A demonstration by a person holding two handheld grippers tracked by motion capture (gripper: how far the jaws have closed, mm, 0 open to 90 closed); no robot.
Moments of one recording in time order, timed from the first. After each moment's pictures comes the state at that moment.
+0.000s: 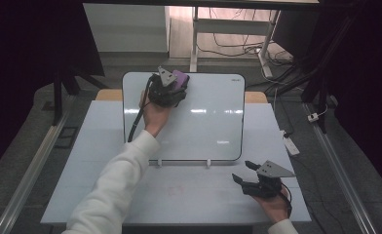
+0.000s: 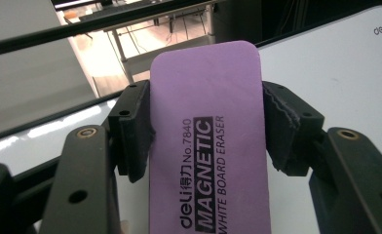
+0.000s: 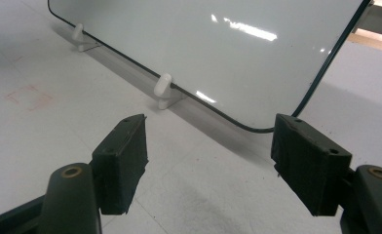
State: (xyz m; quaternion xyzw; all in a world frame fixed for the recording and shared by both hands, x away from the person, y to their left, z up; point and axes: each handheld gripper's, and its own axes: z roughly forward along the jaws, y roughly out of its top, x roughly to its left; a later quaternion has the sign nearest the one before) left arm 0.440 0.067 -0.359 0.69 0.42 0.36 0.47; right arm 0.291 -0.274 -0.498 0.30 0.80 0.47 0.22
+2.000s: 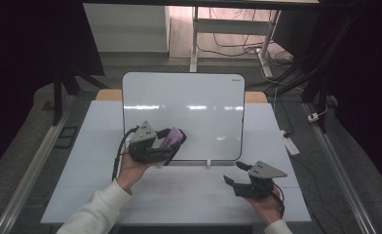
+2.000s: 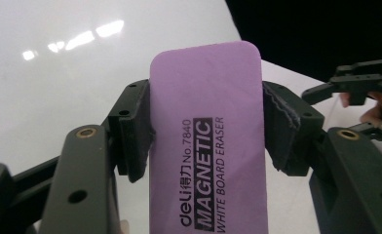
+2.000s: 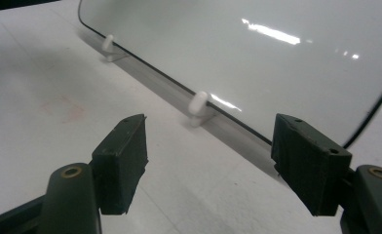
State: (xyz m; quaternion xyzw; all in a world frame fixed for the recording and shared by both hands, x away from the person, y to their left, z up) left arm 0.310 0.117 -0.427 0.77 0.31 0.16 0.53; right arm 0.286 -0.248 -0.495 0.28 0.80 0.48 0.20
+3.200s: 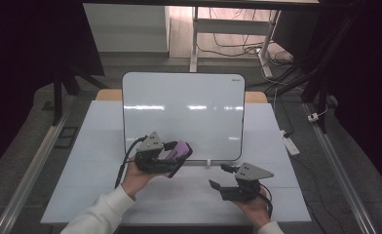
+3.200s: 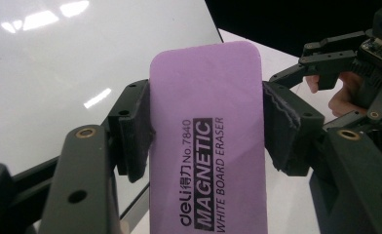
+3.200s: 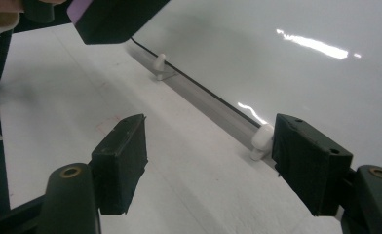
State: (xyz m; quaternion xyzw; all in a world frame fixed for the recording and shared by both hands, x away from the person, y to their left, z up) left arm 0.303 0.102 -0.447 0.79 0.29 0.12 0.52; right arm 0.279 -0.213 -0.492 0.24 0.81 0.51 0.16
